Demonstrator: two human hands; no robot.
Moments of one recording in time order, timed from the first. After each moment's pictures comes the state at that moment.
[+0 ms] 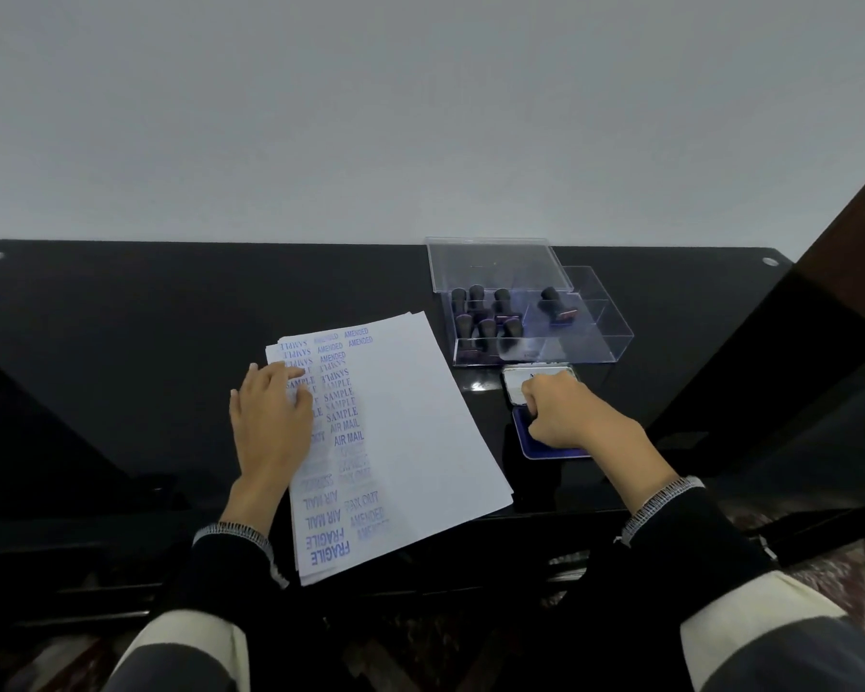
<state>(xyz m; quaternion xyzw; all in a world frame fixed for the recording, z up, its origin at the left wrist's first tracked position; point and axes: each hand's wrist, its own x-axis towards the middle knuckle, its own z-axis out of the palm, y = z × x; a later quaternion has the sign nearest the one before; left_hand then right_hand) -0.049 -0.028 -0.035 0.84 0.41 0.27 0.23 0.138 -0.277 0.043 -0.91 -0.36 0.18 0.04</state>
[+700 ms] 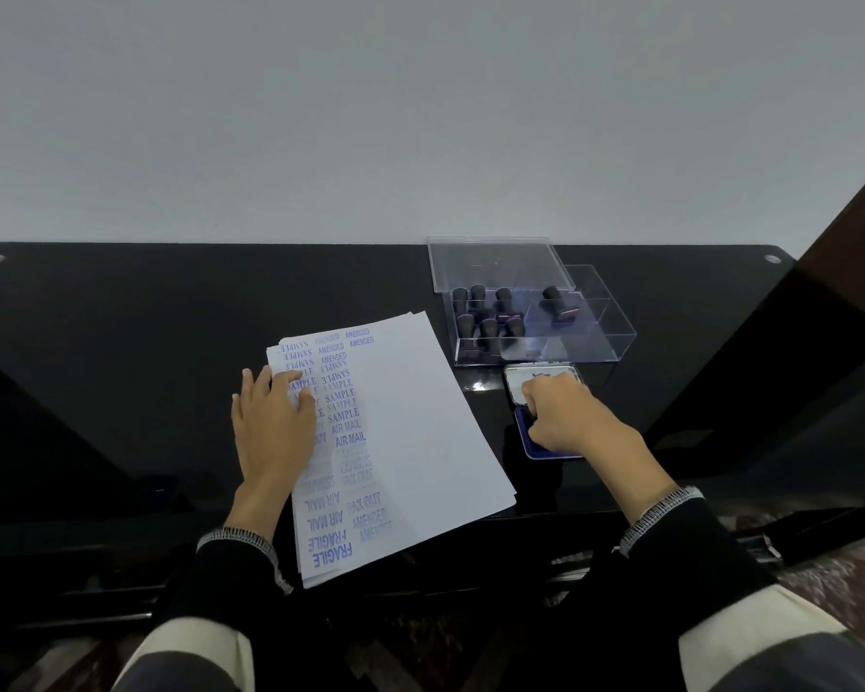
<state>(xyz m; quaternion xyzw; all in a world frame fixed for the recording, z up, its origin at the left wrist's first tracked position) -0.049 -0.027 -0.042 0.85 0.42 0.24 0.20 0.129 -0.277 0.043 -0.92 -0.35 0.15 0.04</state>
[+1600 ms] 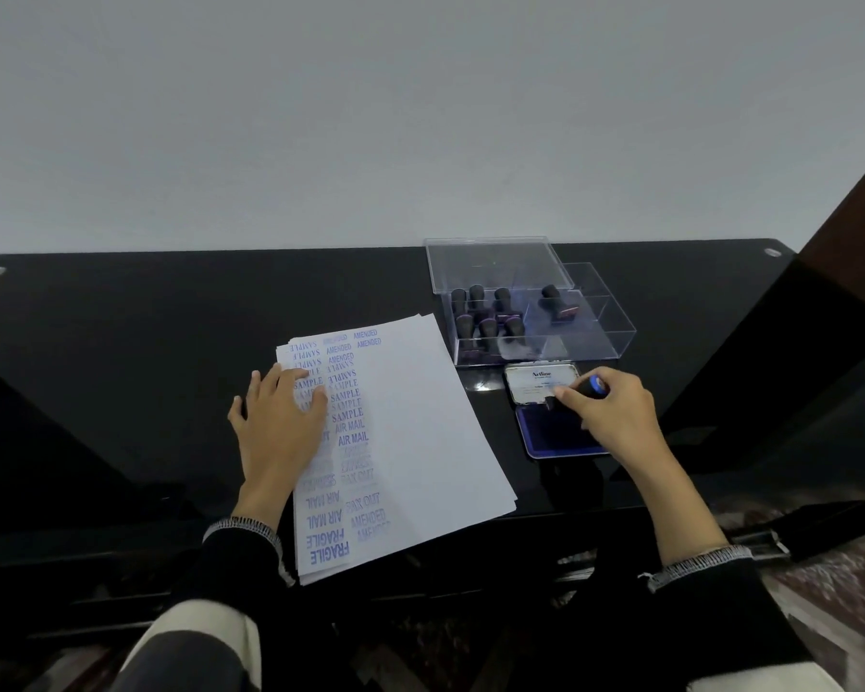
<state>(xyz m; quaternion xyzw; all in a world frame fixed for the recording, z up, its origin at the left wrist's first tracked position) -0.044 -0.023 -0.040 0.86 0.41 0.21 0.19 0.136 -0.316 0.030 -0.88 -0.13 0.08 0.44</state>
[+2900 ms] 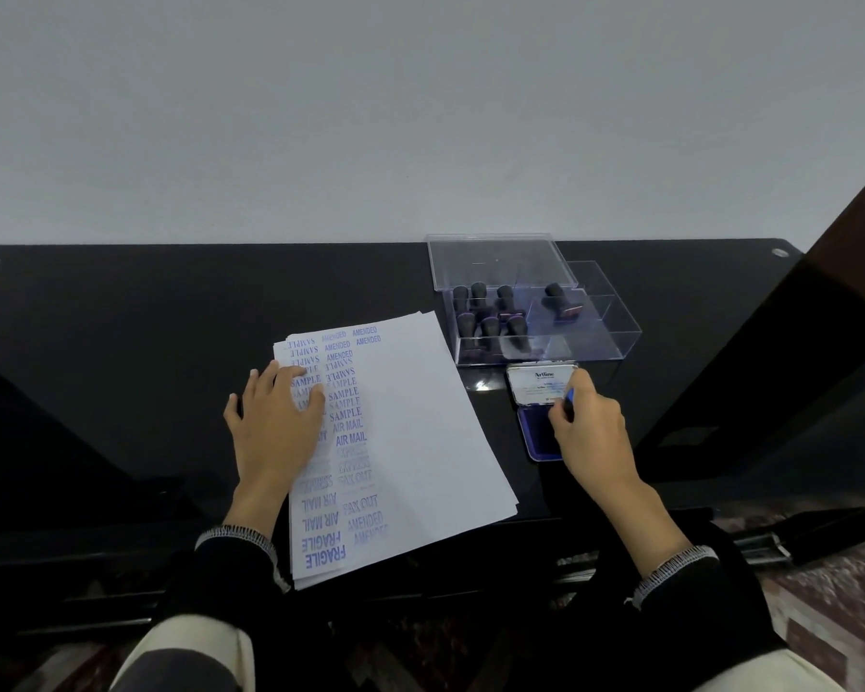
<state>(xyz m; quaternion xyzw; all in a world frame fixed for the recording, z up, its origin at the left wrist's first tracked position) -0.045 -0.025 -0.040 0.86 0.42 0.21 0.19 0.123 -0.302 -0.001 -0.93 -0.22 -0.03 0.28</state>
